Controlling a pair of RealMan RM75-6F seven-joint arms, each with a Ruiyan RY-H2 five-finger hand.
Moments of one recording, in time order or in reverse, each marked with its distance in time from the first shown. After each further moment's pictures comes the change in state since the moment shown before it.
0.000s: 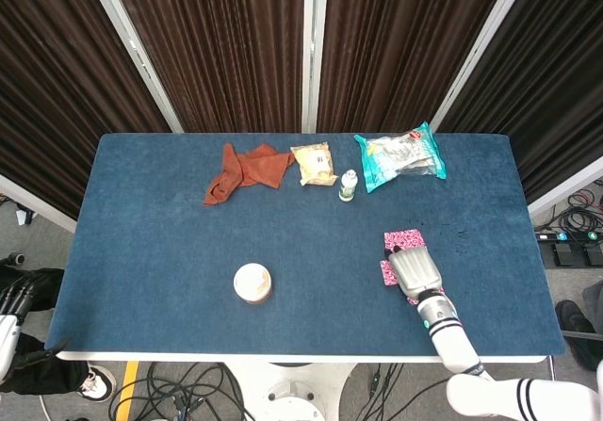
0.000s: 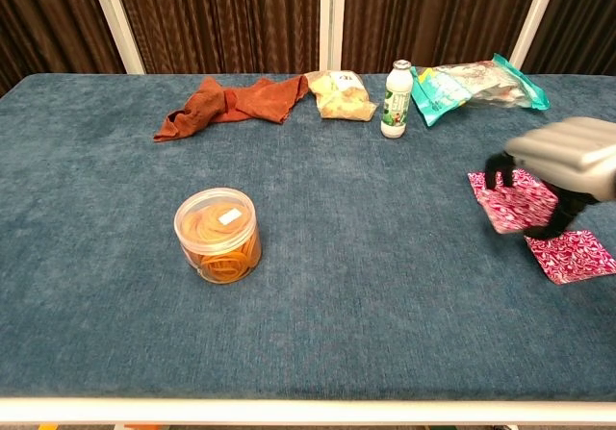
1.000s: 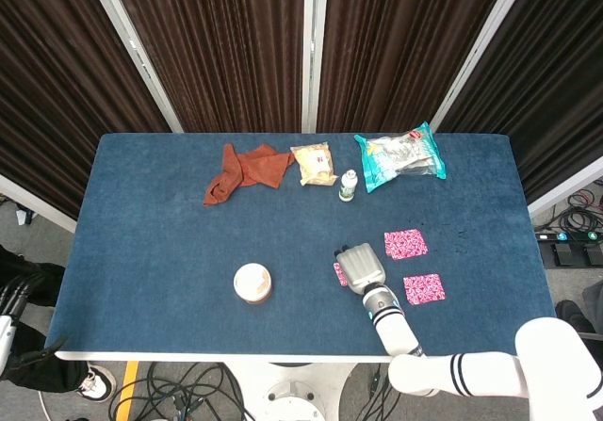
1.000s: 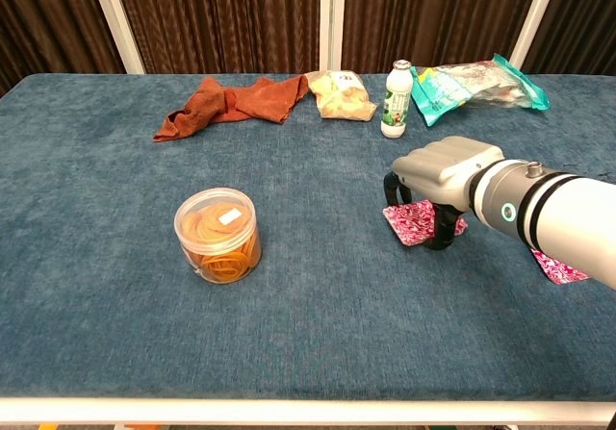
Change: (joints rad) left arm 0.006 0.000 -0.003 0.015 -0.002 0.009 -0.023; right arm 0.222 -0.233 0.040 0.121 0.247 -0.017 -0.119
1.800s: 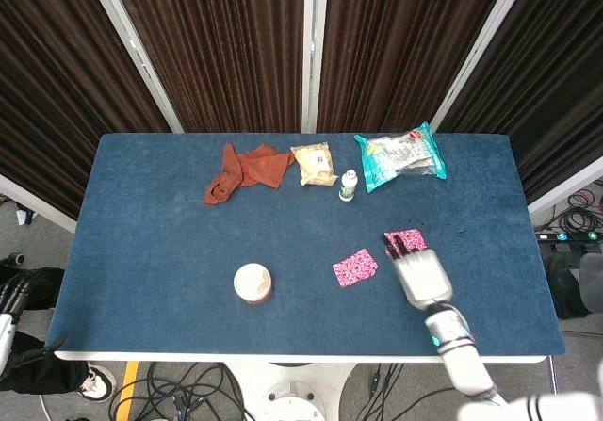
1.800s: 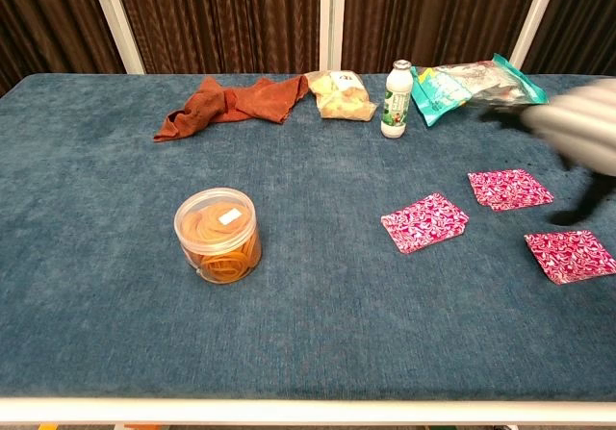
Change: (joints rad) left arm -0.005 0.012 -0.009 -0.026 0.001 0.004 0.019; right arm -0.250 0.306 -0.245 -0.257 -0.462 0.344 0.189
